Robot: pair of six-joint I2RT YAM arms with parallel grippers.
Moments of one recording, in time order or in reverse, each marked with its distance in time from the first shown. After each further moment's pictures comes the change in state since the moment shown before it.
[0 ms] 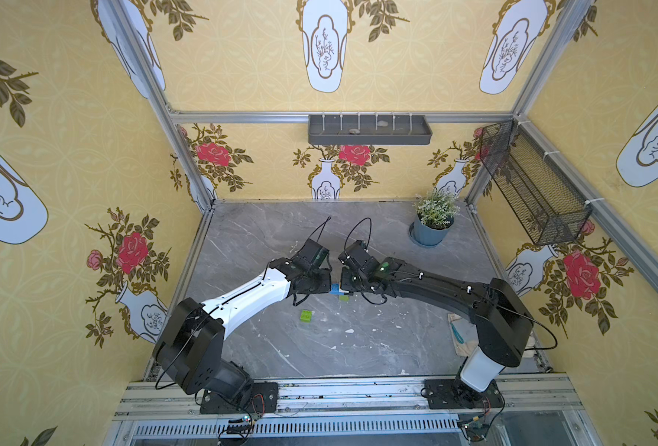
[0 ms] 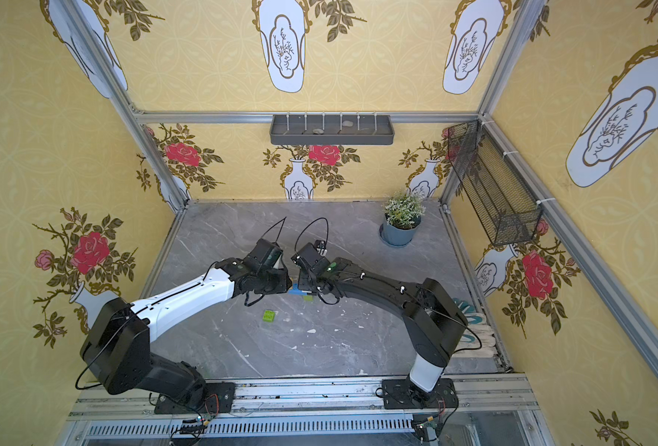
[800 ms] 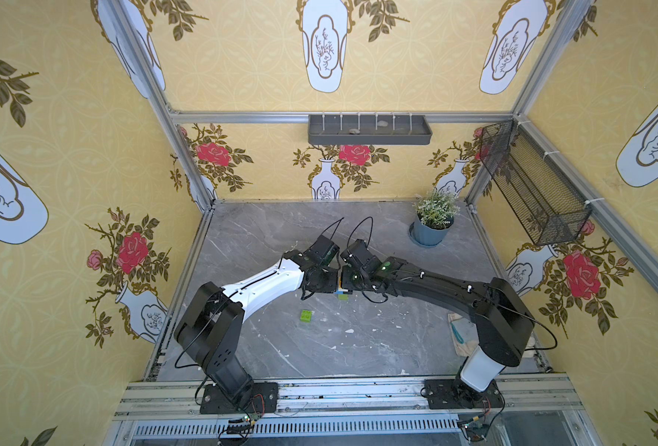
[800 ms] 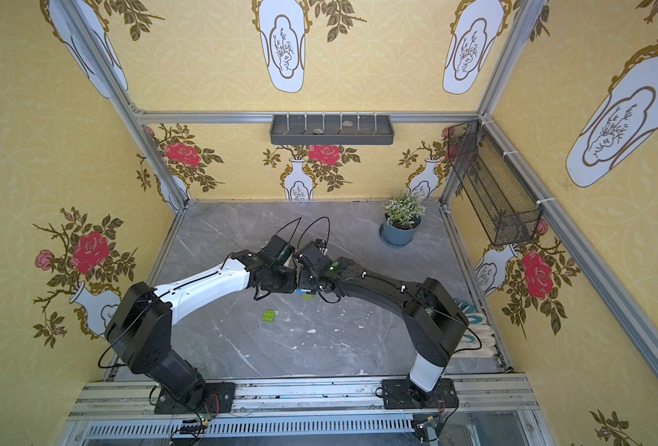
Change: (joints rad) left arm -0.025 0.125 0.112 -0.099 -0.014 0.088; right arm -0.018 0.000 -0.017 0.049 -0.039 -0.016
